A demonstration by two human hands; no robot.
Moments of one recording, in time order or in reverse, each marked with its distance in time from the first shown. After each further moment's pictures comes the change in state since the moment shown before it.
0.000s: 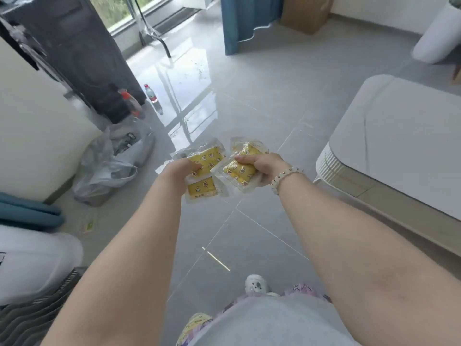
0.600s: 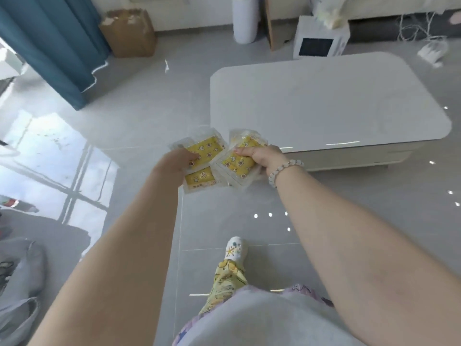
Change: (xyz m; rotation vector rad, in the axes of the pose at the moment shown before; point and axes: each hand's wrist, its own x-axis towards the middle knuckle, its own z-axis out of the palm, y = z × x) left_hand -0.044 0.064 0.299 0.532 -0.487 0.238; right_hand -0.079 0.015 -0.251 0.360 0.603 -0.119
